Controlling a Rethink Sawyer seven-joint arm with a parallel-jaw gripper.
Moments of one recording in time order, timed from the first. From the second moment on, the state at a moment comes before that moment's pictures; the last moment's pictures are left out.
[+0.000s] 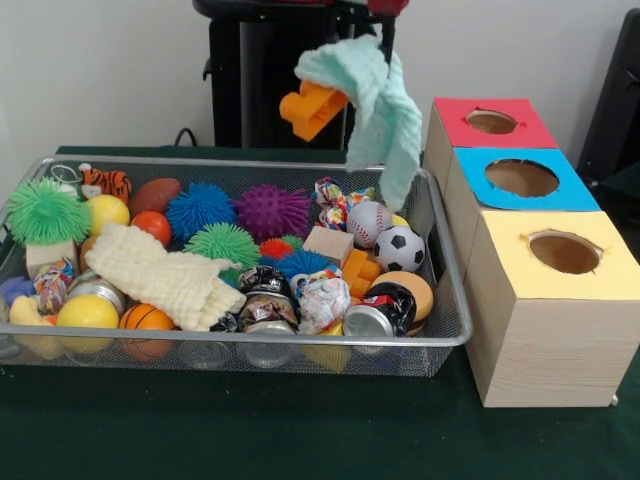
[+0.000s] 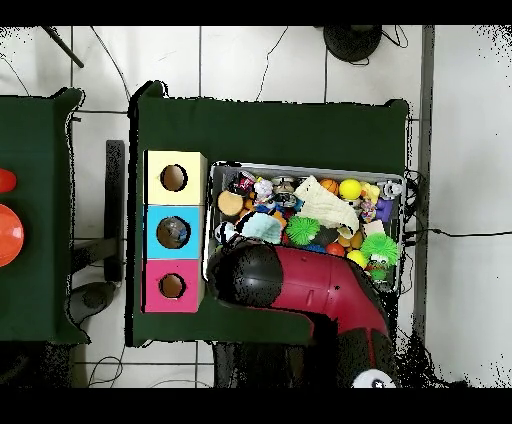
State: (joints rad) arm -0.26 -0.98 0.03 1.89 -0.08 0.69 2.00
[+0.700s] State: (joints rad) arm -0.23 -0.79 -0.02 1.89 -0.13 0.43 2.00
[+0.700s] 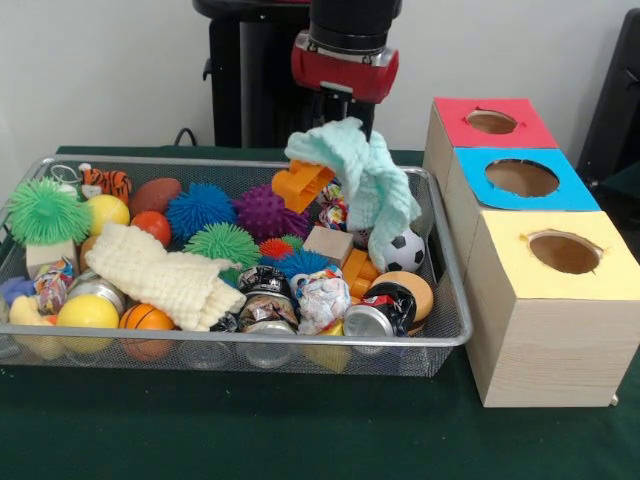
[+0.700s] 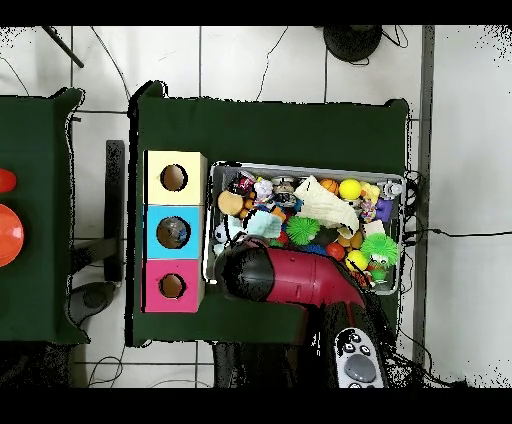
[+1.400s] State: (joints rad) arm -0.20 -0.76 -0.07 1.89 -0.13 0.43 2.00
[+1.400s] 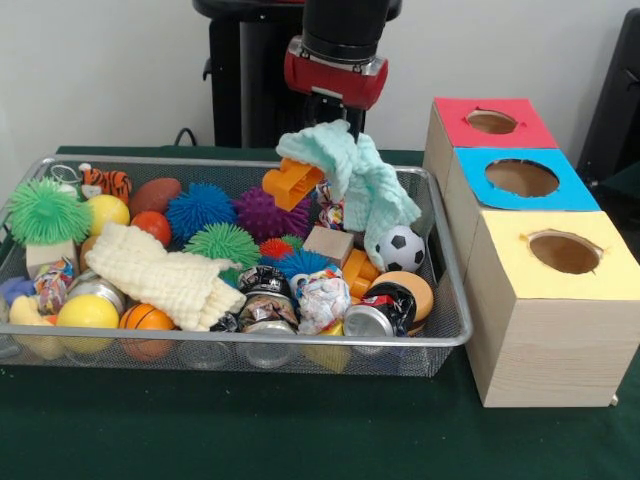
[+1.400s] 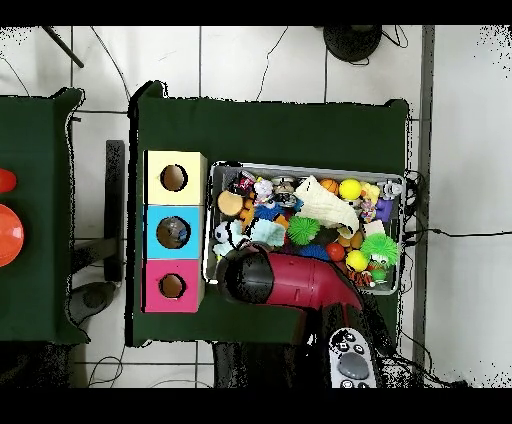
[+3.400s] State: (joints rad) arm -0.29 -0.75 -0.11 1.83 -0.22 0.47 2.00
